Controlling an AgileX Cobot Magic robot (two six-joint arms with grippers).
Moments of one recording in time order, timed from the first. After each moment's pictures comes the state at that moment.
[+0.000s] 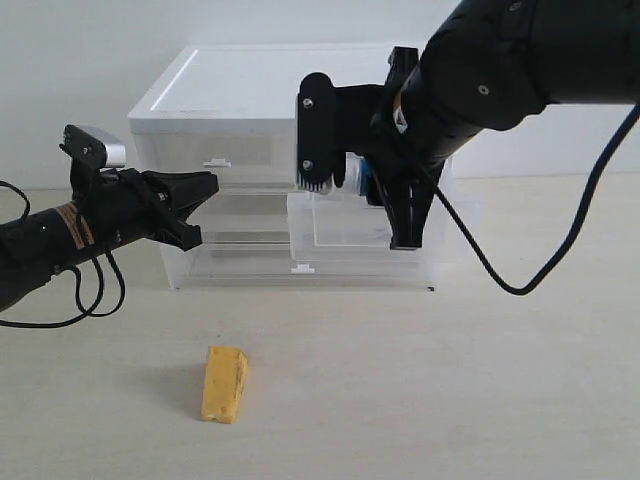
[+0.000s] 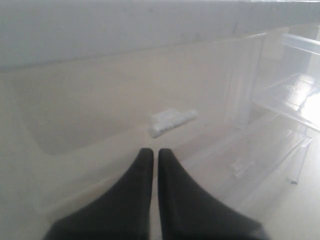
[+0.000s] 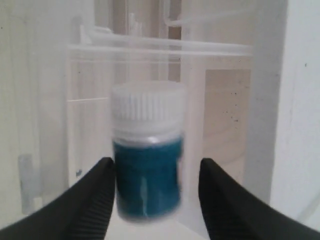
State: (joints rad) left arm -0.09 2.08 -0.99 0.81 -1.07 -0.40; right arm 0.67 1.70 -1.34 -0.49 0.59 -0.66
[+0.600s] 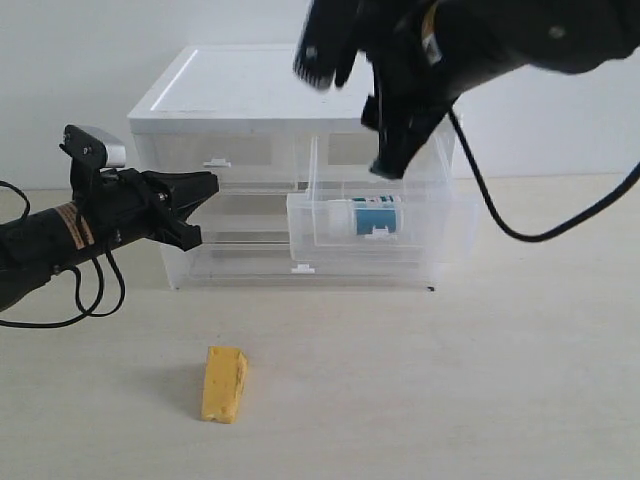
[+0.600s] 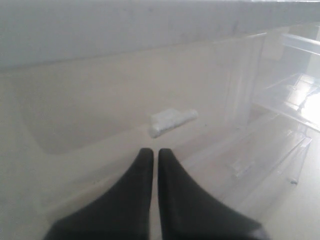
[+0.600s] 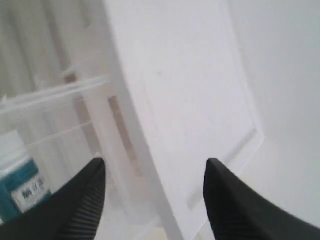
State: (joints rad) left arm -0.09 2.08 -0.99 0.81 -1.07 -0.40; right arm 0.66 1.56 -1.34 -0.63 0.50 -0.25
